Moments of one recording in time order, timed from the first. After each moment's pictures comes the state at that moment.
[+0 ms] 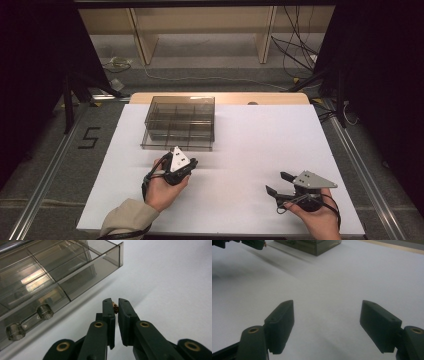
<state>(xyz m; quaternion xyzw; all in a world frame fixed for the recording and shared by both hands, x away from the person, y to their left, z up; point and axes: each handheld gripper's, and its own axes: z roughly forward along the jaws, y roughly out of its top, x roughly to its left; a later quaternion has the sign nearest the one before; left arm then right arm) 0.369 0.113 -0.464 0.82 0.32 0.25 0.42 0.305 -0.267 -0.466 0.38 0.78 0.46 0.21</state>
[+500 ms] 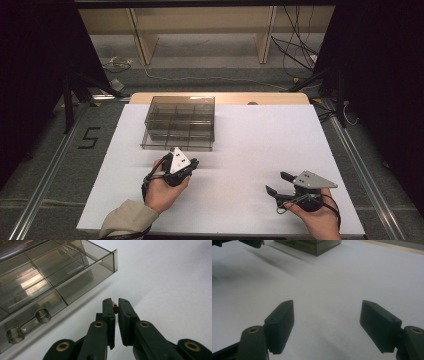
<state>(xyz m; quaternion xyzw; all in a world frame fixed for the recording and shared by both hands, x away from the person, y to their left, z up) 0.365 0.111 -0.459 0.81 0.31 0.25 0.42 0.304 -0.267 -0.465 0.38 0.78 0.45 0.21</state>
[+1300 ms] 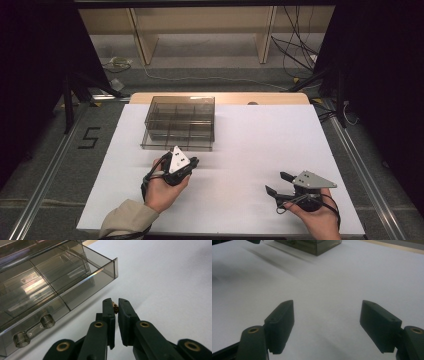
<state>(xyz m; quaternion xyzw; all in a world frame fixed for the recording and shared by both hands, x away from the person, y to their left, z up) 0.364 0.111 -0.454 0.81 0.31 0.25 0.43 0.305 -0.267 -0.466 0.38 0.78 0.45 0.21</state>
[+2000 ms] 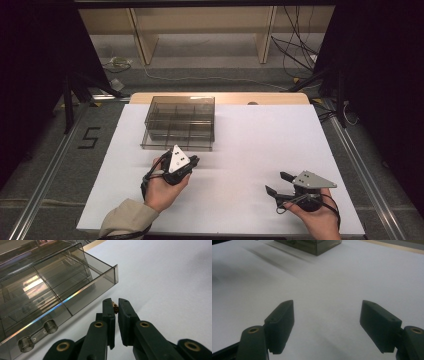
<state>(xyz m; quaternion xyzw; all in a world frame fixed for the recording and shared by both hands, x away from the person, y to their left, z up) 0.364 0.111 -0.449 0.80 0.30 0.26 0.44 0.305 -0.267 -0.466 0.38 0.78 0.45 0.21</state>
